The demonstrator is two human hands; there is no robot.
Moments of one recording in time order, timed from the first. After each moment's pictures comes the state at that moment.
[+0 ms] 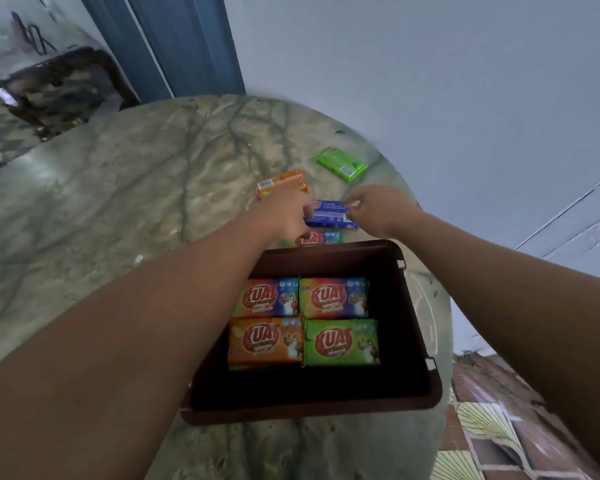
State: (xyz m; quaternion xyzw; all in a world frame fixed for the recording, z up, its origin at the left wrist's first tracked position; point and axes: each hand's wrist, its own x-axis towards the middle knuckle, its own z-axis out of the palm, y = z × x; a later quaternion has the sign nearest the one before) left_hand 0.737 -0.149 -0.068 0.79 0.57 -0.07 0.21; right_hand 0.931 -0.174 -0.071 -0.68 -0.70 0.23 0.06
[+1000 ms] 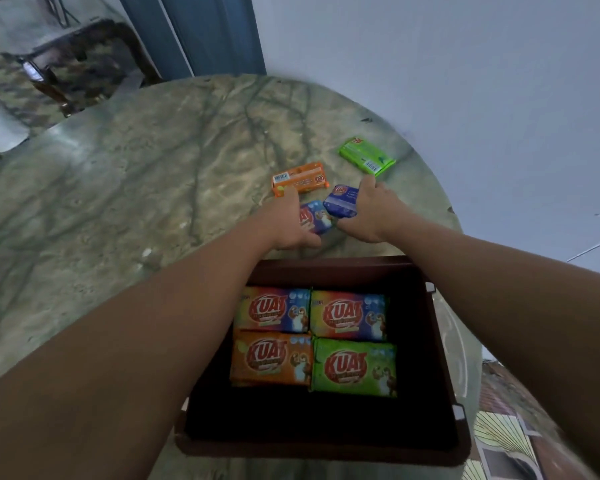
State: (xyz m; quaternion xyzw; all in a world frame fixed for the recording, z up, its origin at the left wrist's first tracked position) left_hand 0.711 -0.136 -0.102 0.72 0.65 -0.03 0.23; right_hand 0.902 -0.132 -0.112 -0.68 -0.69 0.24 0.04
